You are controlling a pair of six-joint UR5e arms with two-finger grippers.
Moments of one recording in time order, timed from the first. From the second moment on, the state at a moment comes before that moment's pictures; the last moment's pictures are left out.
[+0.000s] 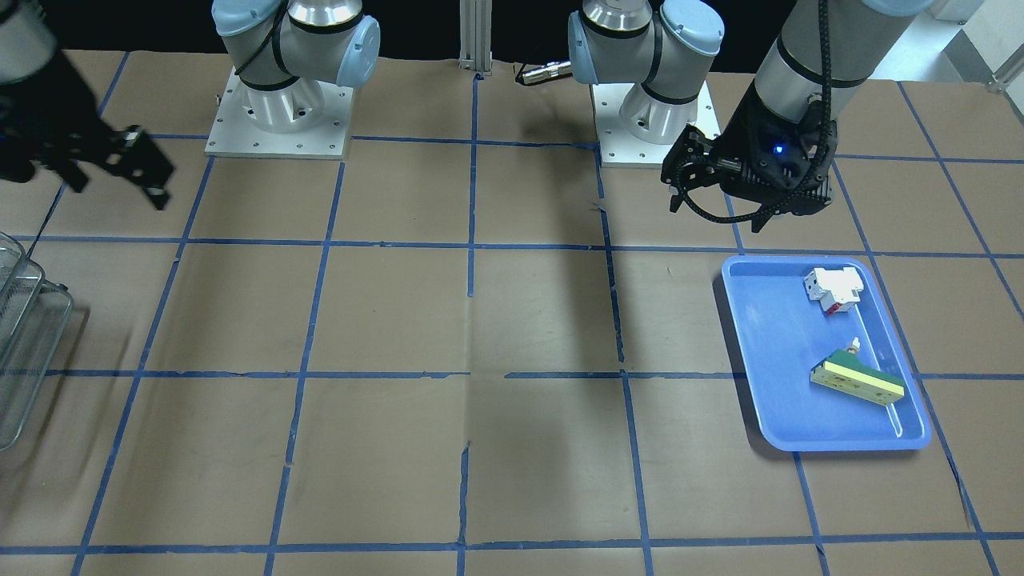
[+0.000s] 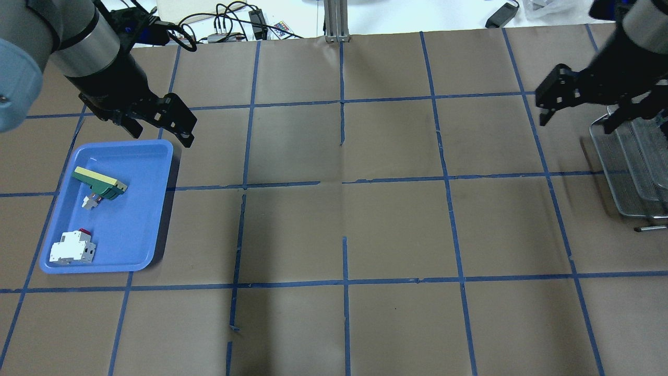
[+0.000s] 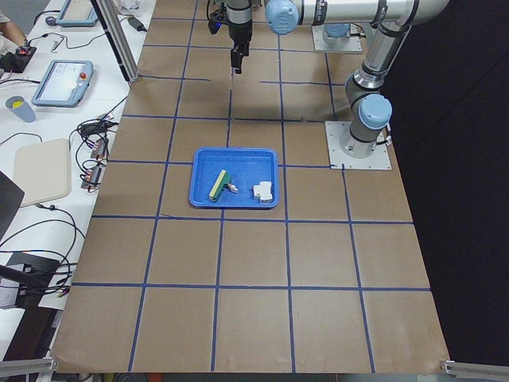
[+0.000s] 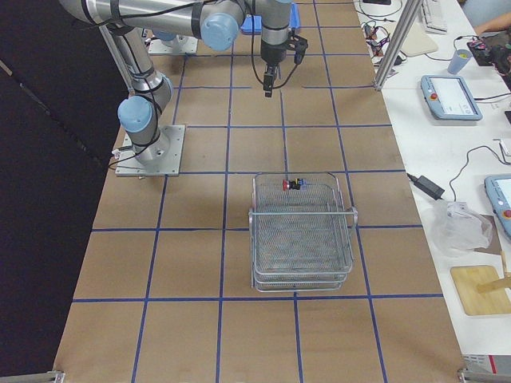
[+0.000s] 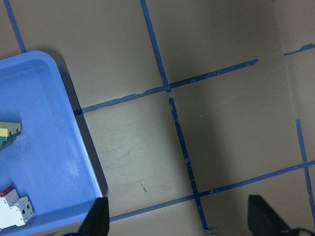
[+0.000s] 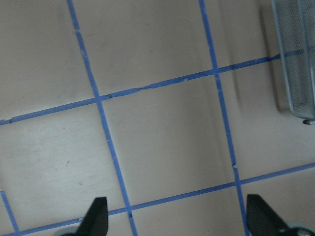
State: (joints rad) left arm -1.49 -1.56 -1.60 -1.58 1.55 0.33; right arm 1.40 -1.65 1.65 -1.58 -1.59 0.06
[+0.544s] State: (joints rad) left arm -1.50 -1.56 -1.60 -1.57 1.54 0.25; right arm 1.62 -1.68 1.64 -1.44 -1.58 0.19
